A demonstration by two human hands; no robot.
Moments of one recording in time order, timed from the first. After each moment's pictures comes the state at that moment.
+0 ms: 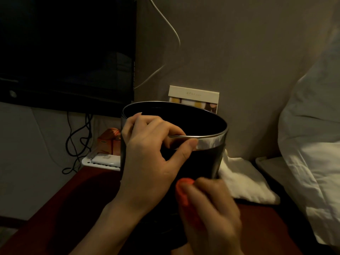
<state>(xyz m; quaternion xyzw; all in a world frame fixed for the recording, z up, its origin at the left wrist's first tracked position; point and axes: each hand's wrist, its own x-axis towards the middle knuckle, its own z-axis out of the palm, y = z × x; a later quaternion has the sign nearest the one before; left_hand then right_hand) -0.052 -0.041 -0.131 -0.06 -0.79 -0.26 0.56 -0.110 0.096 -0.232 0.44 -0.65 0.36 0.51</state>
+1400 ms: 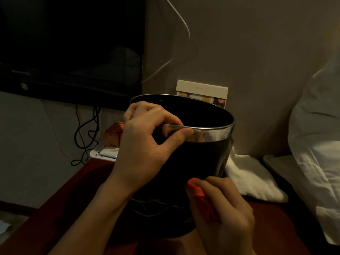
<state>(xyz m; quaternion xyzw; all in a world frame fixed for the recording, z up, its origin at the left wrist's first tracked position) -0.053 -0.069 -0.129 -0.09 -0.79 -0.29 0.53 -0.113 0.104 -0.244 0.41 -0.66 0.40 0.48</state>
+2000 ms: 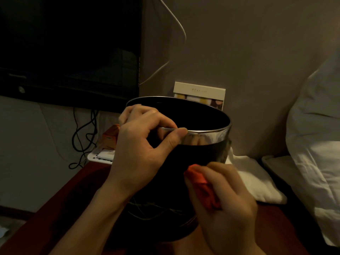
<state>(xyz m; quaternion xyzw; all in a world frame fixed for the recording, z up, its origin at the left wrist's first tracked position) -0.055 -0.068 -0.131 -0.08 -0.78 -0.29 0.55 -0.111 0.104 -0.207 0.41 -0.67 0.42 0.45</state>
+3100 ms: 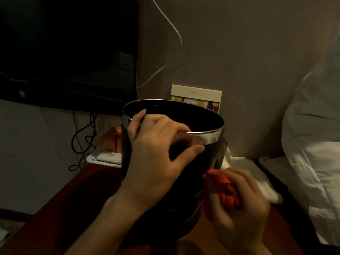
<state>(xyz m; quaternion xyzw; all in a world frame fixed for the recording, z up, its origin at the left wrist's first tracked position) -0.052 -0.035 -0.131 -0.07 -0.83 -0.20 0.52 -0.130 0.132 -0.221 0.37 -0.67 0.49 0.42</state>
